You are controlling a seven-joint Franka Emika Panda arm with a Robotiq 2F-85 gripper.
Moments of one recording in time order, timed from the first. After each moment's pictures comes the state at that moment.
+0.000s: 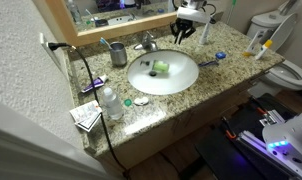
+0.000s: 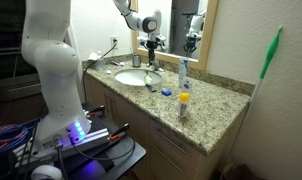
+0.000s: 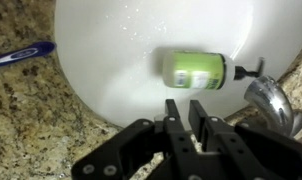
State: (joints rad) arm 0.12 0.30 0.02 -1.95 0.17 2.31 0.63
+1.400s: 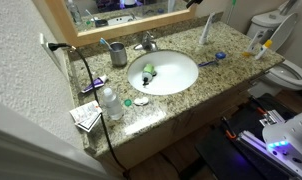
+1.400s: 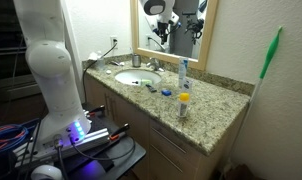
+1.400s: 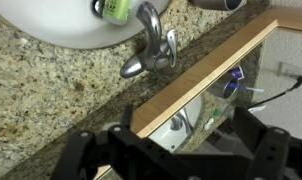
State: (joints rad) arm -0.16 0.11 0.17 -1.94 0.71 2.41 -0.01
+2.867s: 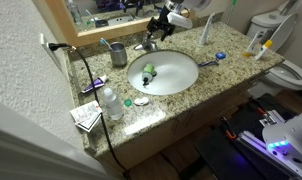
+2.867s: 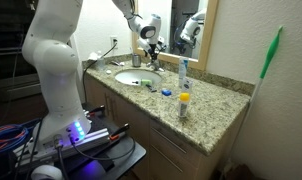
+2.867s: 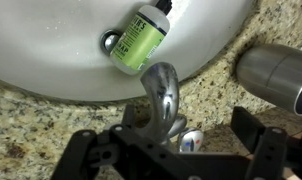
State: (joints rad) arm 0.10 0.48 0.14 -1.77 0.42 2.51 0.00
